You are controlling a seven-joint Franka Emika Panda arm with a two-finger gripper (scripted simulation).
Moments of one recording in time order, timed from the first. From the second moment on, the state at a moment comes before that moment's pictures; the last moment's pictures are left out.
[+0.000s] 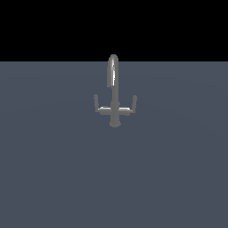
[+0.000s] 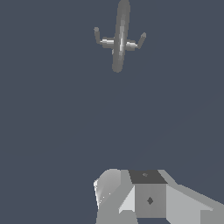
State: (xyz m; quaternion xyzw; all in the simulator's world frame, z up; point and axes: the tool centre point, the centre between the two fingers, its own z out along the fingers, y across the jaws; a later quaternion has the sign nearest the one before) arm -0.250 0.001 0.478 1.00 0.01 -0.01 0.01
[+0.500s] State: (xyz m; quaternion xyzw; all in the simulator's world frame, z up) arm -0.242 -0.009 0.481 1.00 0.00 -0.01 0.00
